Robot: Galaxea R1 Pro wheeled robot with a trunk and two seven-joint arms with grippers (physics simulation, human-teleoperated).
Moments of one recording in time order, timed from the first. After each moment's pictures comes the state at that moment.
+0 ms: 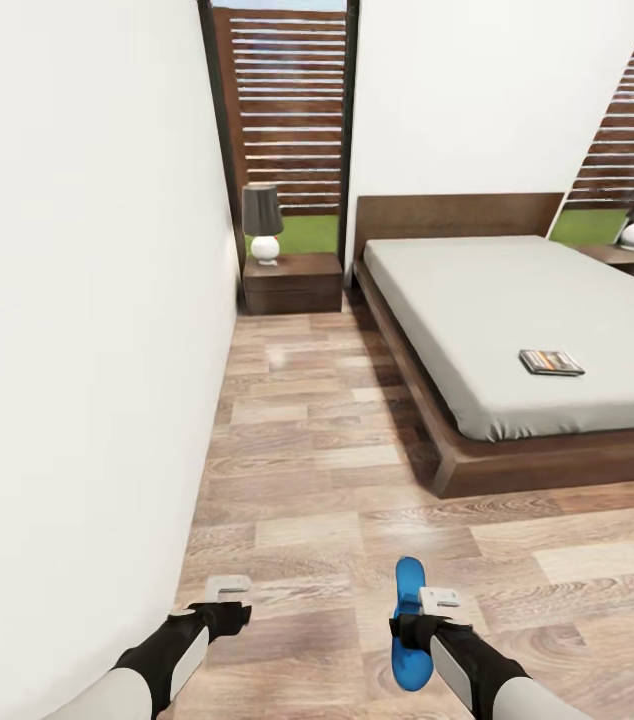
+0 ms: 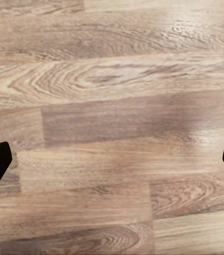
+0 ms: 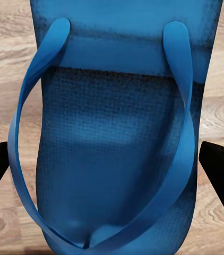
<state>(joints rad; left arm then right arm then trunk) -0.61 -0.06 -0.02 -0.28 0.04 0.16 -0.01 -0.59 0.02 0.24 -0.27 -0.31 0.18 -0.05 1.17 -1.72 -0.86</state>
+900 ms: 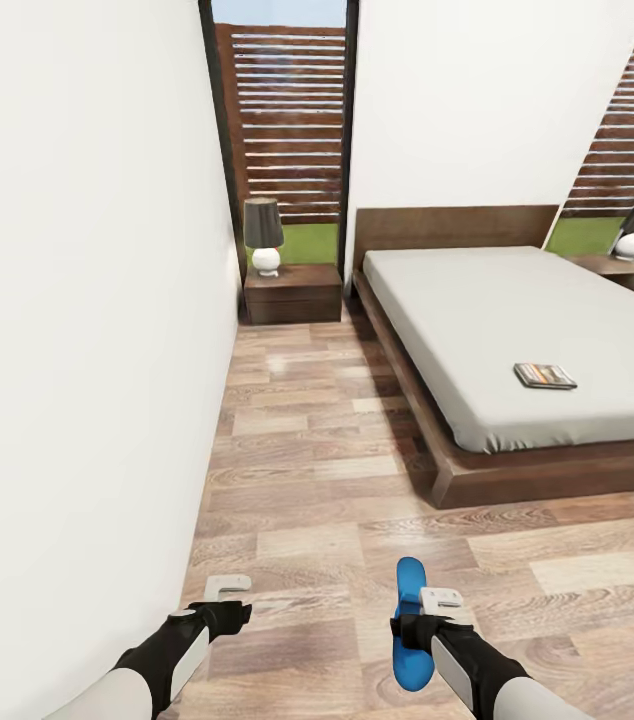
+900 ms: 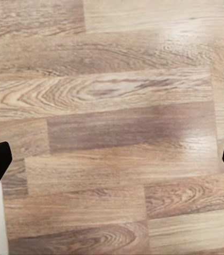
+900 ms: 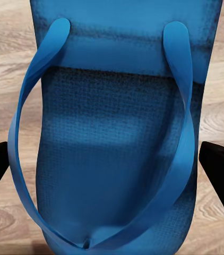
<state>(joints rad) -0.61 -0.06 -0.02 -0.28 0.04 0.15 -0.01 -0.59 0.02 0.24 -0.27 -0.30 0.18 -0.05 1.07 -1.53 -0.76</state>
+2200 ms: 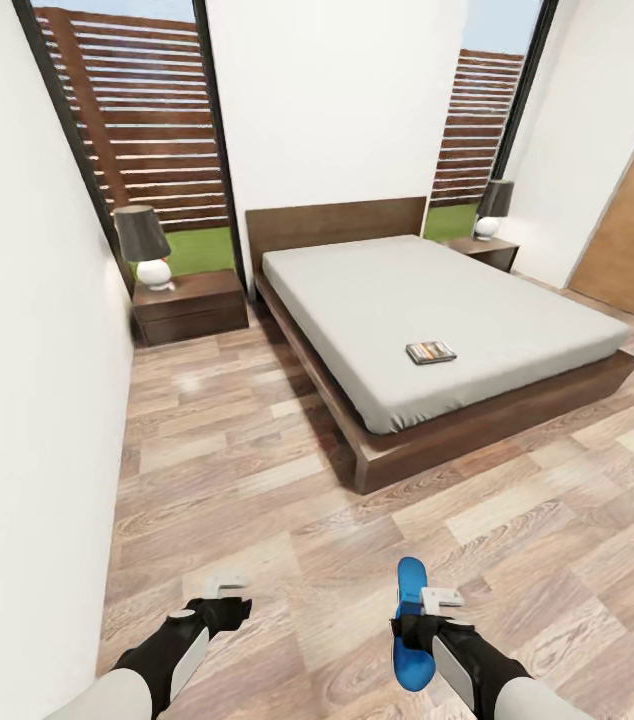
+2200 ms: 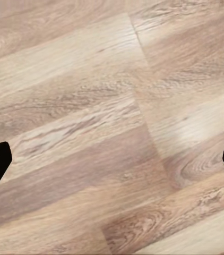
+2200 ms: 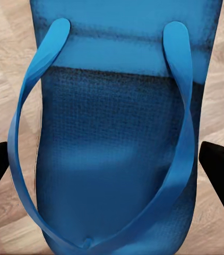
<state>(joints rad) -0.60 -0.06 -0.02 -0.28 0.04 0.10 -0.01 -0.59 0.01 0.24 -0.27 -0.31 0.18 -0.05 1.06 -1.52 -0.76</state>
